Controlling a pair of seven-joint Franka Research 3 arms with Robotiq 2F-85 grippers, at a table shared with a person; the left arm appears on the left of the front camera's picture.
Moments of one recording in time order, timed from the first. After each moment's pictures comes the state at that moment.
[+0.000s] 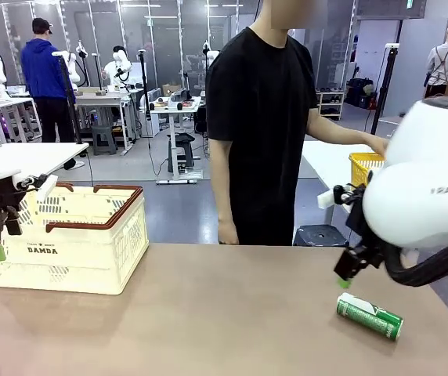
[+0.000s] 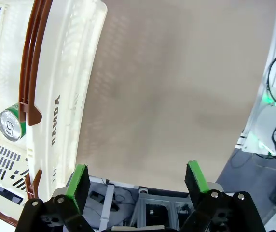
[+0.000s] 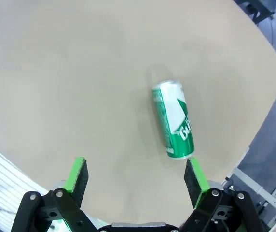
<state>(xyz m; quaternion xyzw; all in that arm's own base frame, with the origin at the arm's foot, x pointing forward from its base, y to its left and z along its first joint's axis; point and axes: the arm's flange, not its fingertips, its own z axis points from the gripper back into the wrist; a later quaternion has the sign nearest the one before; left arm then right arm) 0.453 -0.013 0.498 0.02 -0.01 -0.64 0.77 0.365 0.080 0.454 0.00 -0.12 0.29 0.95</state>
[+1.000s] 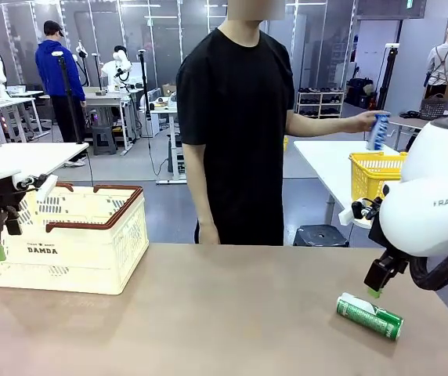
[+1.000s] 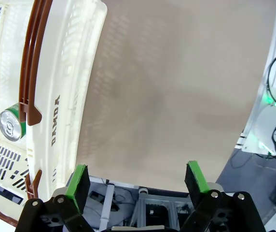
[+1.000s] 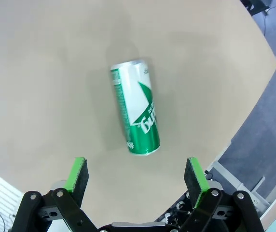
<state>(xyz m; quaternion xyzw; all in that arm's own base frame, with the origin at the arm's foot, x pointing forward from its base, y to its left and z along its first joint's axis) 0.453 -0.013 0.498 0.02 -0.01 -0.64 0.77 0.394 0.041 0.418 -0.05 -0.11 0.31 0.94</state>
